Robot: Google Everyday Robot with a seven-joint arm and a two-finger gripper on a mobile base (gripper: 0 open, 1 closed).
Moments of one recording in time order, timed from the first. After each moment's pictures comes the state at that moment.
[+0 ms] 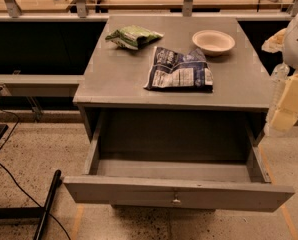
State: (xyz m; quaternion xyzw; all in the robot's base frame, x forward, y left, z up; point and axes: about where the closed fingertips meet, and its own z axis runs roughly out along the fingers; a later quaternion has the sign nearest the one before) arm 0.438 -0.217 0.977 -0.60 0.78 -0.03 0.16
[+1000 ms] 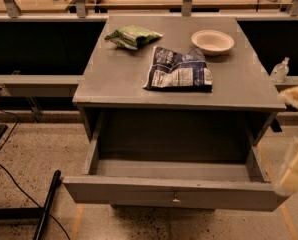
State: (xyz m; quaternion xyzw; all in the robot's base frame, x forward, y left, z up) arm 0.380 -0.236 0.912 -0.56 0.81 0.01 0.16
